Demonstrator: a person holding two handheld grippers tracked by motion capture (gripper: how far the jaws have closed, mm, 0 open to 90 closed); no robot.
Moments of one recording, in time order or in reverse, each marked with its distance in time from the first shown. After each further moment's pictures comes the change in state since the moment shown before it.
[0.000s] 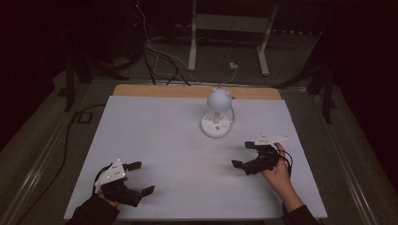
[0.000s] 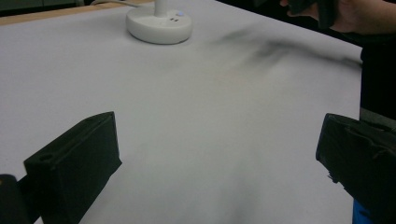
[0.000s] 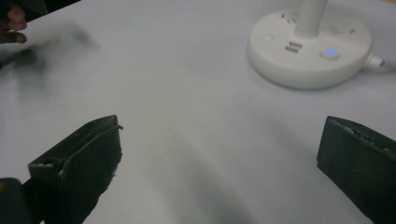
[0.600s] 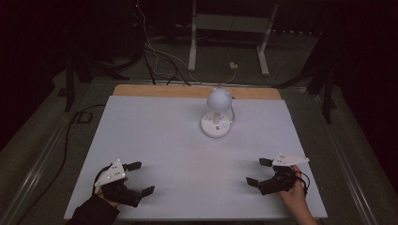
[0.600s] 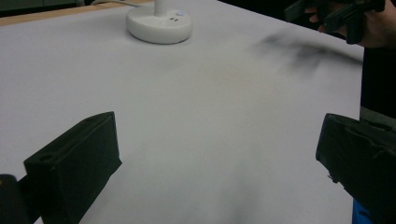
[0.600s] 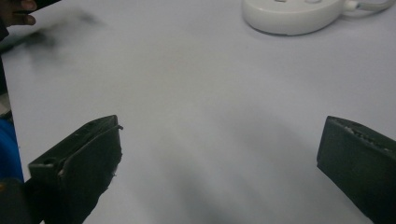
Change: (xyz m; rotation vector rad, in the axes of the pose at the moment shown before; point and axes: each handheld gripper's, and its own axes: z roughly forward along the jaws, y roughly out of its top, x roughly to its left) left arm -0.001 0.000 -0.001 0.002 0.001 0.003; right arm 0.012 -0.058 -0.042 -0.038 -0.033 0.043
